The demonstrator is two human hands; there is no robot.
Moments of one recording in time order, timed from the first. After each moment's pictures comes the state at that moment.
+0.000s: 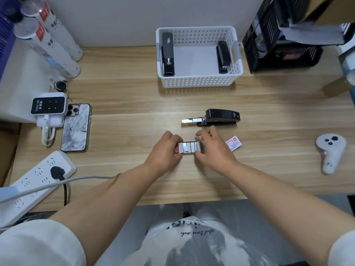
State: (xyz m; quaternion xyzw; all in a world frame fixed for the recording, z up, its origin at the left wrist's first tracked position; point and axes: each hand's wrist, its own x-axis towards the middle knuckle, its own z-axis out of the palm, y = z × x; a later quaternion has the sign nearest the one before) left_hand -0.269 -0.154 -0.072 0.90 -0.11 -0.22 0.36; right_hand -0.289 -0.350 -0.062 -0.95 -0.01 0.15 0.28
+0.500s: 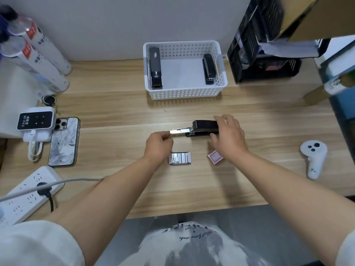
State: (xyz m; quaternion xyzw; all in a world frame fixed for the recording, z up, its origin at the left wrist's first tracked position) left_hand -0.223 -0.193 -0.062 0.82 0.17 -0.23 0.49; right_hand -0.243 -0.417 -0.038 -0.98 0.10 0.08 0.15
